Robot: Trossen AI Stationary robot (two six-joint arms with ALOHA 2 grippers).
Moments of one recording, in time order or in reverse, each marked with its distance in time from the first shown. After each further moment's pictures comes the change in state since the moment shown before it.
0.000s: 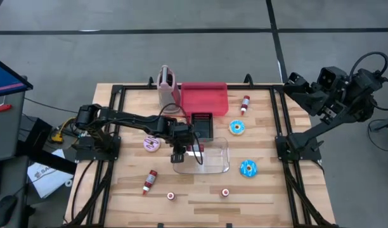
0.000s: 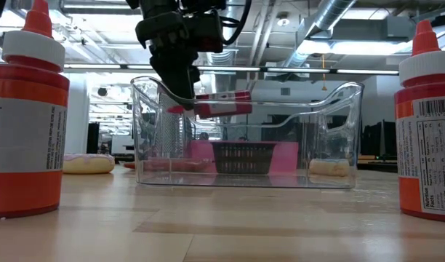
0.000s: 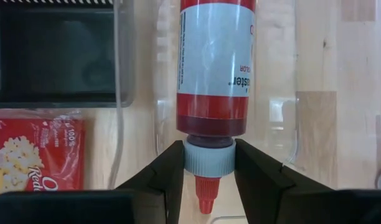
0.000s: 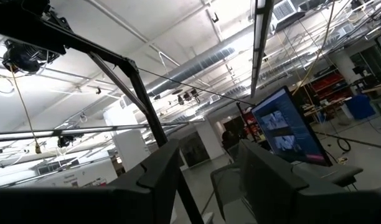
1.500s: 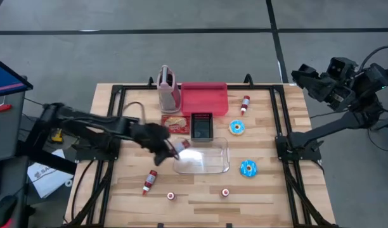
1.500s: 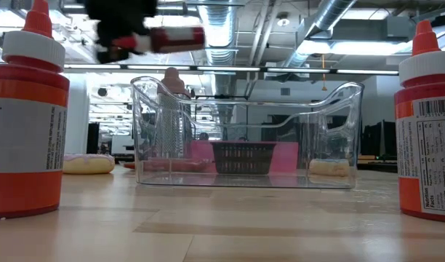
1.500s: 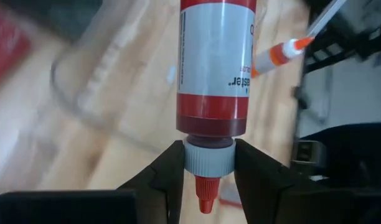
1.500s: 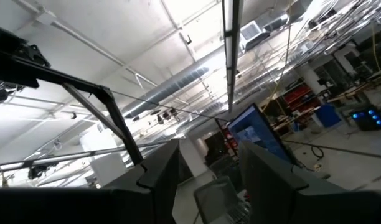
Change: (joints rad) left arm -0.109 -0.485 -0.345 0.236 0.059 -0.630; right arm -0.157 -0.083 0.000 -0.071 -0.002 0.098
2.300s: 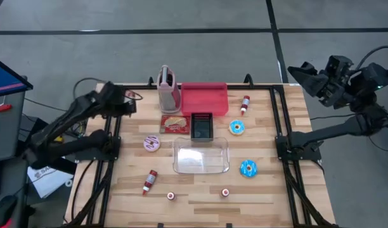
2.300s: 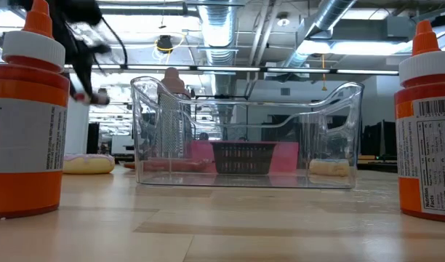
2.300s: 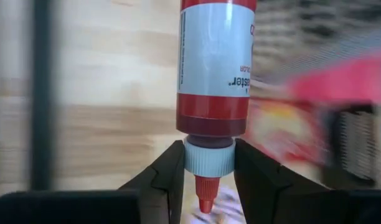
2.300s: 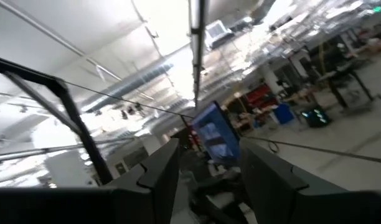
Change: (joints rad) left arm 0.928 -0.525 -0.176 -0.527 -0.070 -0.177; right arm -0.164 -0.032 0.000 -0.123 -0.025 0.008
